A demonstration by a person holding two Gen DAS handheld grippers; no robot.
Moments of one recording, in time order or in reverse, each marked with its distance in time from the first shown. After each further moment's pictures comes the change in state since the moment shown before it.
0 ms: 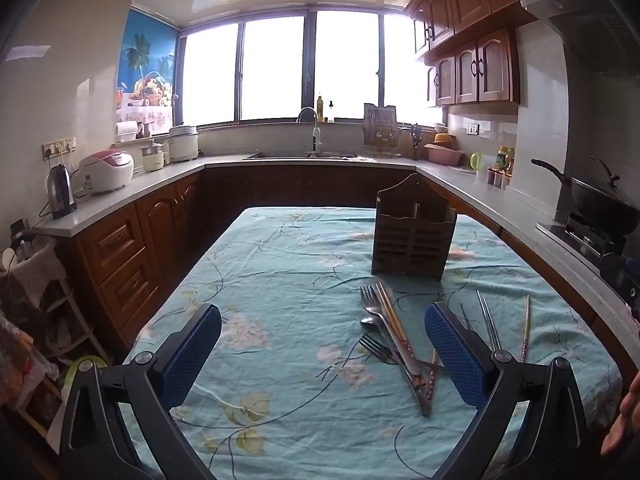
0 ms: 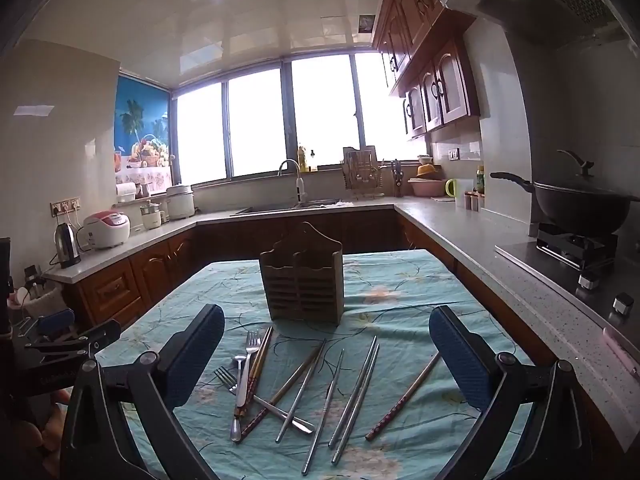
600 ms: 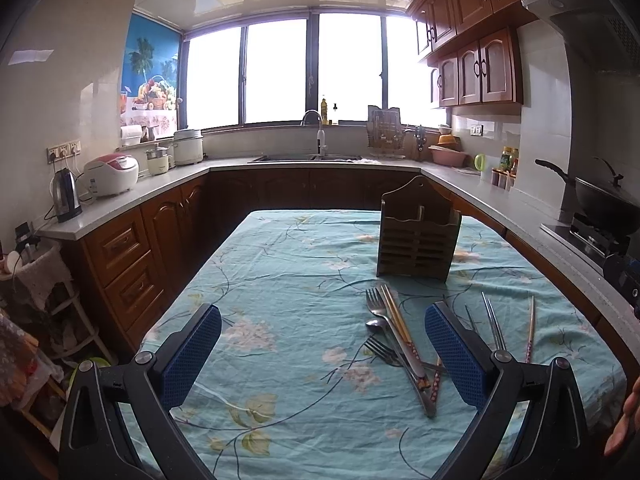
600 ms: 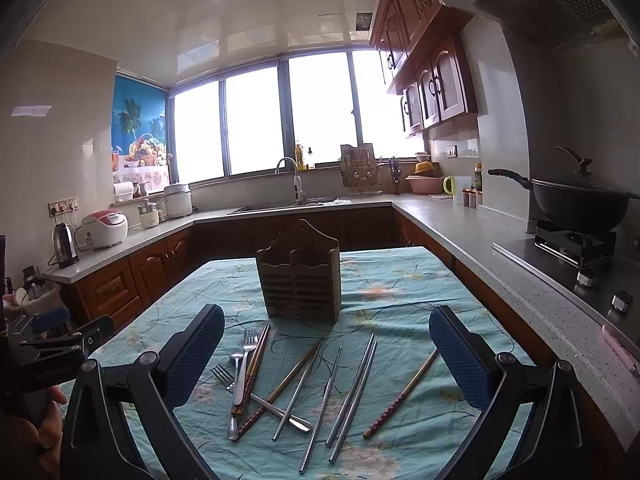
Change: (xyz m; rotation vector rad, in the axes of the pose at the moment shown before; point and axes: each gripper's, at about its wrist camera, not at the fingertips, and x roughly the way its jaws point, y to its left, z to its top) left arm -0.001 -0.002 -0.001 0.011 -0.009 0.021; right arm 0.001 -0.005 -0.003 0.006 0.001 -0.005
